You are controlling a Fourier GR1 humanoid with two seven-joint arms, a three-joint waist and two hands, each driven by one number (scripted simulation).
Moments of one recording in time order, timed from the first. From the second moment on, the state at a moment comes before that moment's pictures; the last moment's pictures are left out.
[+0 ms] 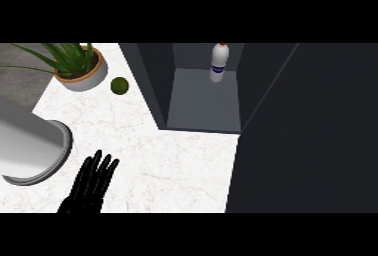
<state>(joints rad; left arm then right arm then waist) 0.19 0.55 -0.63 -1.67 0.77 0.14 -0.75 0.93 -0.72 0.54 -2.50 0.04 0.18 -0.51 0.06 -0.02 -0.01</state>
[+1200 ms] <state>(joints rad) 0.41 0.88 -0.42 -1.71 0.88 -0.22 -0.90 0.33 -0.65 0.71 -2.49 0.02 0.21 -0.04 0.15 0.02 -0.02</state>
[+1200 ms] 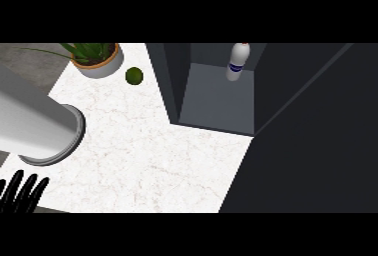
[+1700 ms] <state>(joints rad) 0.41 0.92 -0.38 -1.71 0.90 -0.25 -0.89 0.26 -0.60 0.71 -2.47 -0.03 0.25 0.04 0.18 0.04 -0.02</state>
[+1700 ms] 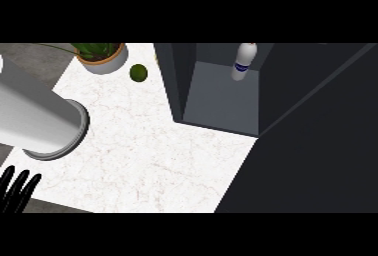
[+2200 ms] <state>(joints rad) 0.40 0.95 -0.35 -1.71 0.92 -0.27 -0.87 0.19 -0.45 0.71 -2.37 -0.20 0.24 0.15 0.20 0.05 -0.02</state>
